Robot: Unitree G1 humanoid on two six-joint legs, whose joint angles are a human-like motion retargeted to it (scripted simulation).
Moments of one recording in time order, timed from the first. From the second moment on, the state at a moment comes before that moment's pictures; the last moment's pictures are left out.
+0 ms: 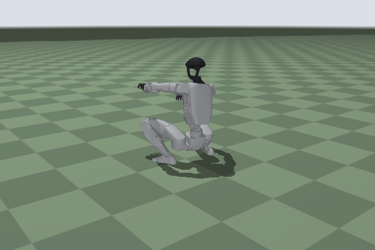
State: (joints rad) left arm -1.53 0.94 -1.40 0.64 0.07 -0.11 0.33; right arm -1.42 -0.95 1.34 0.87 0.12 -0.02 -0.01; waist 0.08 0.16 0.52; left_leg -1.57 0.25 -0.41 2.79 -0.87 -0.20; right_leg -1.57 -0.06 0.44 2.72 -0.87 0.18
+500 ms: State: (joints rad) left arm -1.41 0.99 -1.40 0.79 0.03 -0.10 0.42; right arm -1.41 -0.87 1.39 0.87 0.11 0.01 -0.09; waist -0.11 0.05 0.52; left_leg -1.57 0.29 -0.27 2.76 -0.86 -0.14; right_leg -1.57 -0.06 0.51 2.70 -0.87 0.26
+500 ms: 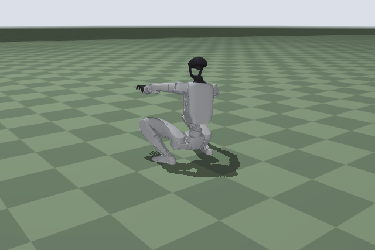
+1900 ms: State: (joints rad) left arm -1.58 1.14 -1.24 0.68 0.21 -0.20 0.04; right arm -1.42 -1.04 0.99 0.80 -0.06 -0.09 0.03; waist 0.02 0.00 -0.06; left_leg 0.09 0.15 0.30 0.20 -0.29 -0.15; right_leg 0.16 -0.22 -0.34 0.08 -0.29 0.11
